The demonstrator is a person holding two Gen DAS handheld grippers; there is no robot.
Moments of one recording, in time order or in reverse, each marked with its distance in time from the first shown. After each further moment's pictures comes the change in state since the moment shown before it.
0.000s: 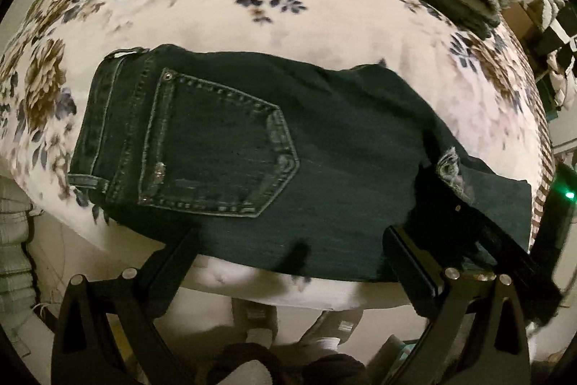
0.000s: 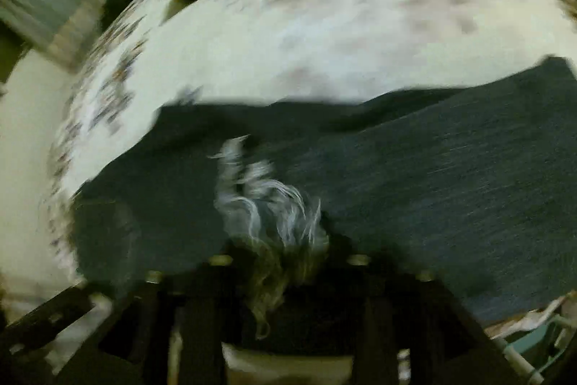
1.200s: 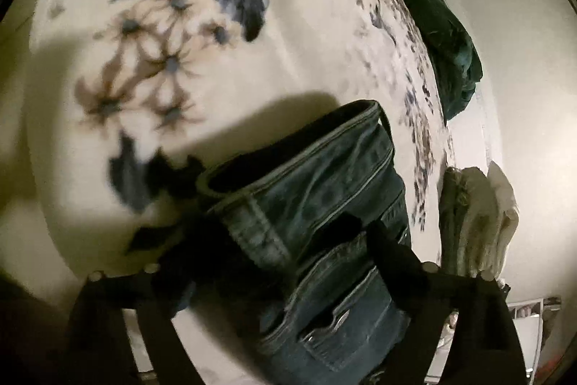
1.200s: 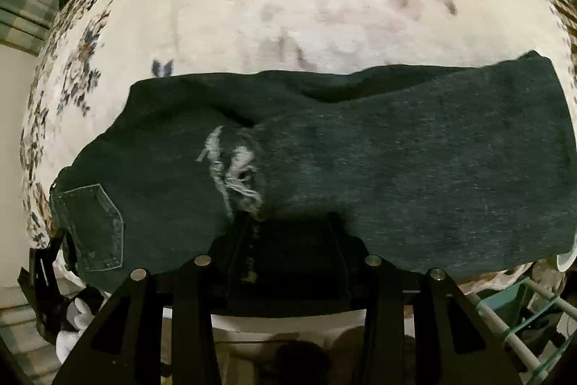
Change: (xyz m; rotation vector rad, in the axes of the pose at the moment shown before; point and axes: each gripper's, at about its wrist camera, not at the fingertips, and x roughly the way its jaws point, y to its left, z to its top) left arm 0.059 0.224 -0.030 -0.896 -0.382 -0.415; right arm 0.010 0.013 0.013 0.058 0.156 -0.211
